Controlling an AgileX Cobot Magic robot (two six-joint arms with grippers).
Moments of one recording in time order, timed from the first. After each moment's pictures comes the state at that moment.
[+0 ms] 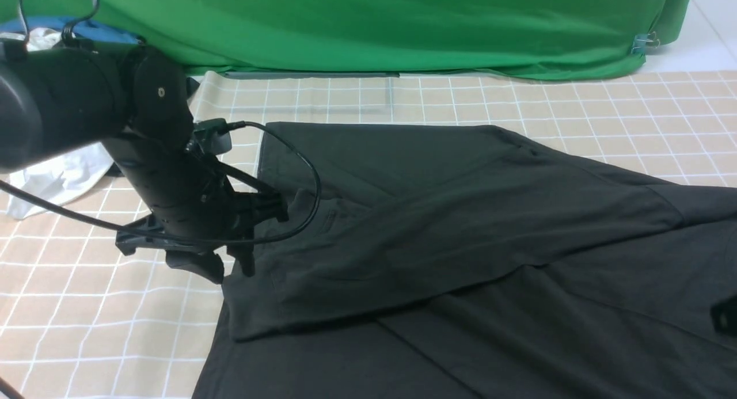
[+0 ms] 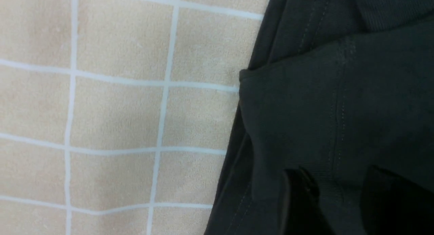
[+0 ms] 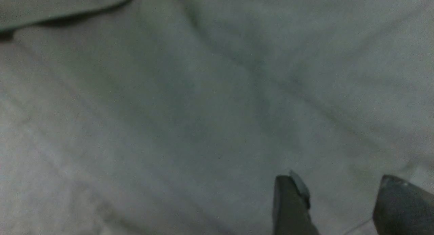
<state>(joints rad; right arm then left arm) 0.15 0.96 -0.70 0.01 0.86 0.11 -0.27 1.66 -1.15 -0.07 1.01 -0.41</state>
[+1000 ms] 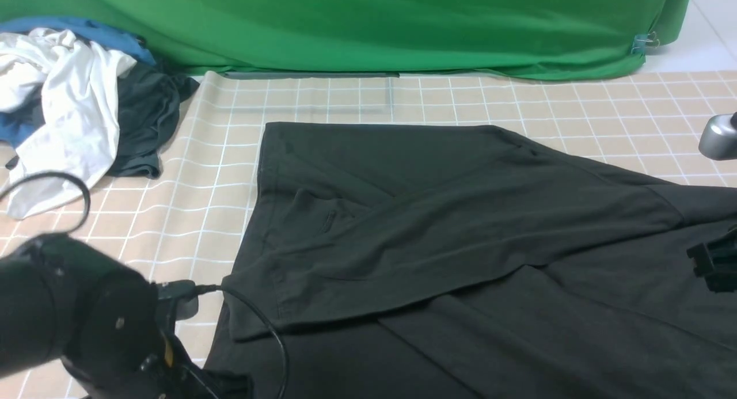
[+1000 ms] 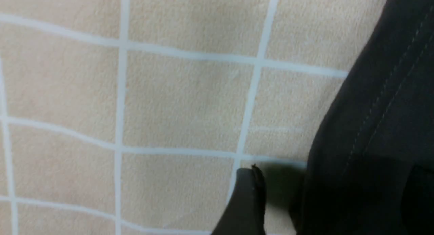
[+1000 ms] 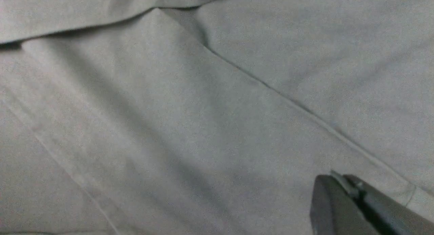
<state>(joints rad) 0.15 1.15 -0.87 0.06 0.96 0.05 -0.46 1.38 -0.56 0.01 0.80 -0.63</state>
